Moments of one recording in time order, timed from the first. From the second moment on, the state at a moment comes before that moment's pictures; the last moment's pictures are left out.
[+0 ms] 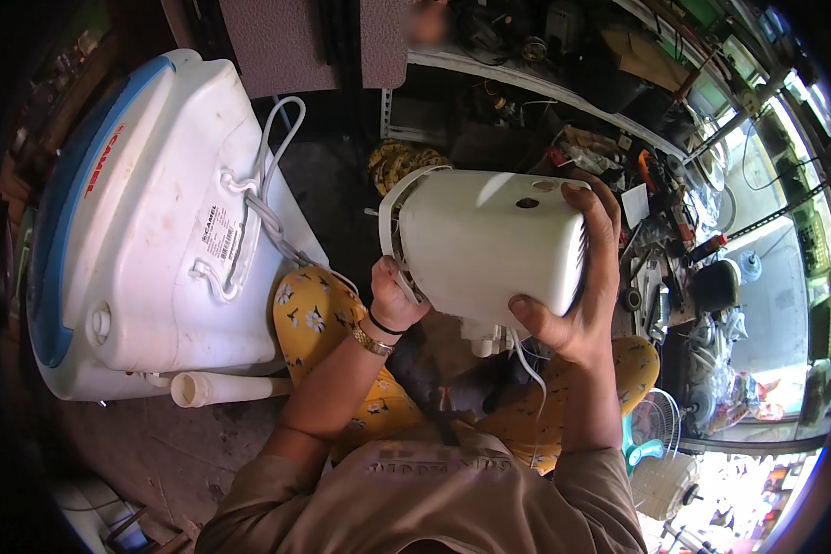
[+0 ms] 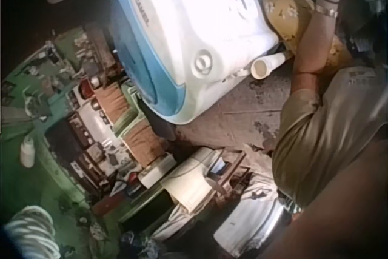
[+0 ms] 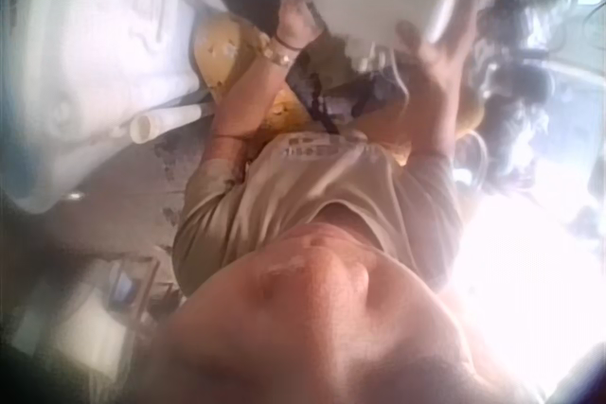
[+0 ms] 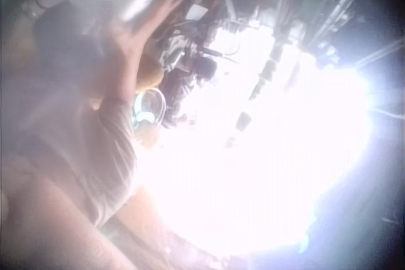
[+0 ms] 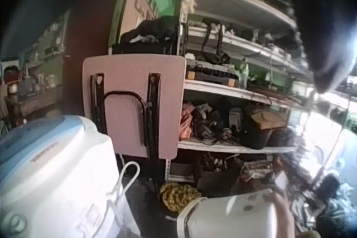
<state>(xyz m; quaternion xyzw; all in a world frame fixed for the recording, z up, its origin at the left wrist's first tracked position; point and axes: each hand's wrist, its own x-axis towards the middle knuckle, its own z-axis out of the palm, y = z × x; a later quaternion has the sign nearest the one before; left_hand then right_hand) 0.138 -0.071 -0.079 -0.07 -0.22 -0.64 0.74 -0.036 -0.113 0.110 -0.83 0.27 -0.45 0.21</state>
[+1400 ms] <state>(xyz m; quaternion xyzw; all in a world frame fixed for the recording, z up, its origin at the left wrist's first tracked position) 0.144 -0.067 -0.021 0.16 -0.16 -0.59 0.77 0.013 -0.120 0.102 -0.75 0.34 -0.48 0.31</state>
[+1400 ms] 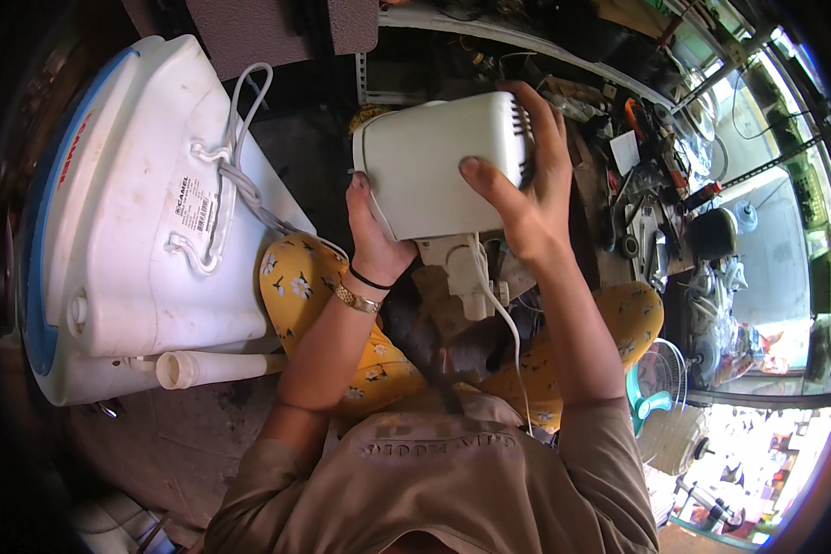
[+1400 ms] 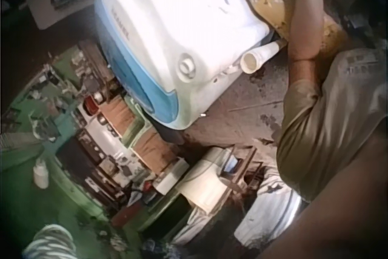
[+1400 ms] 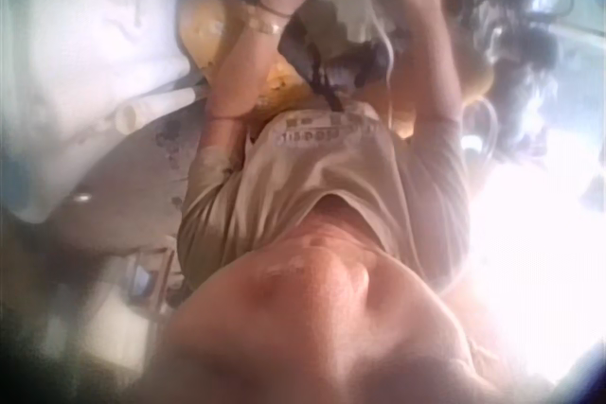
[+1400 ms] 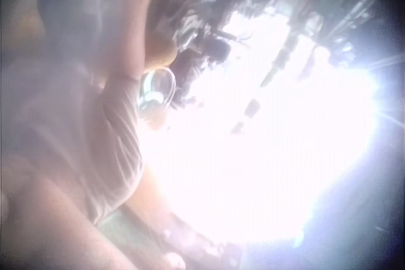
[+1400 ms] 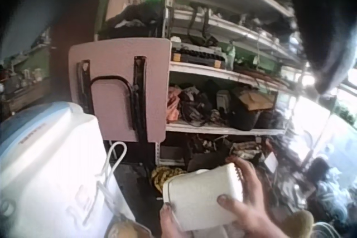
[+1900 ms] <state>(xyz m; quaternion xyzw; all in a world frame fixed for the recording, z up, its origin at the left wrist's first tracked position) 0.153 -0.070 -0.004 0.10 -0.06 -0.70 0.70 0.031 -0.159 0.137 -0.97 0.15 -0.19 0.01</state>
